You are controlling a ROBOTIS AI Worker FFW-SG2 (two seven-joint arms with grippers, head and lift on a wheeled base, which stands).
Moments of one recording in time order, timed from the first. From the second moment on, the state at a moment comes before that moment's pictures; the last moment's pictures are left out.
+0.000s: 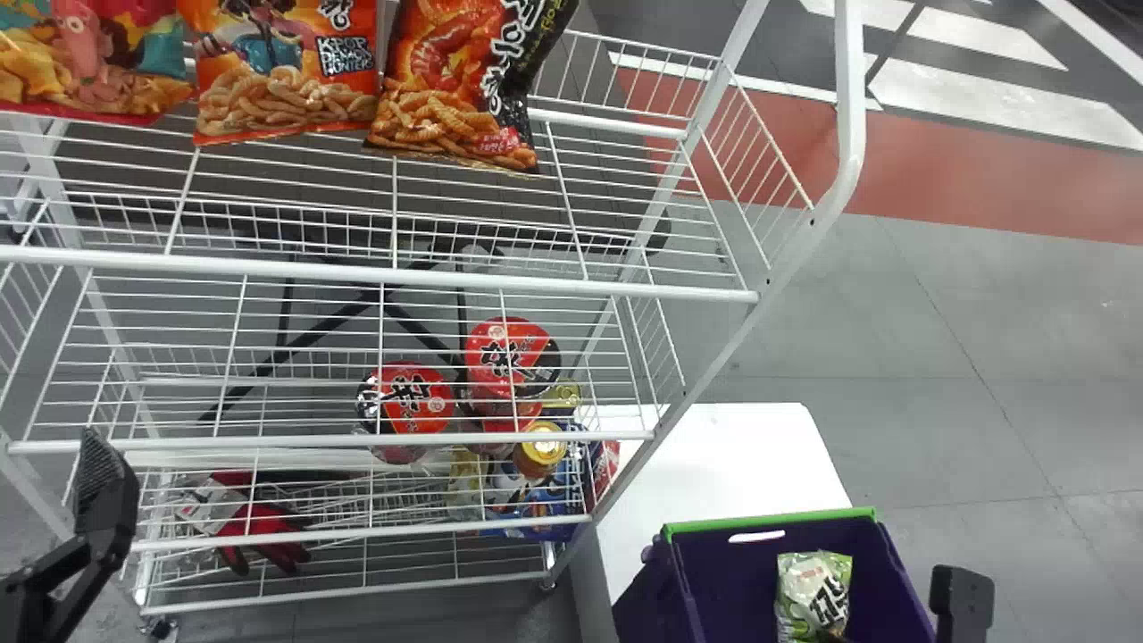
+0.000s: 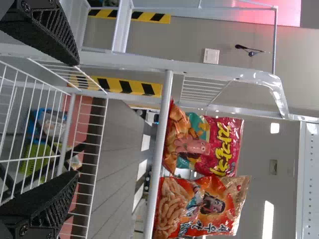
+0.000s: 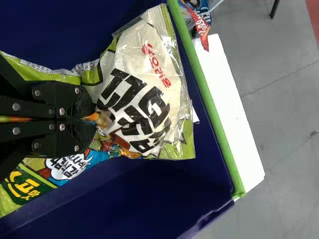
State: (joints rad) left arm 0.56 0.33 -0.32 -1.75 0.19 -0.52 0.45; right arm 0.39 -0.25 -0.64 -1.37 -0.15 0.66 0.39
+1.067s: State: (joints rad) left arm 0.54 0.33 -0.31 -1.76 0.20 -0.47 0.45; right arm 0.33 -0.27 -0.61 -1.30 -0.14 0.63 0.39
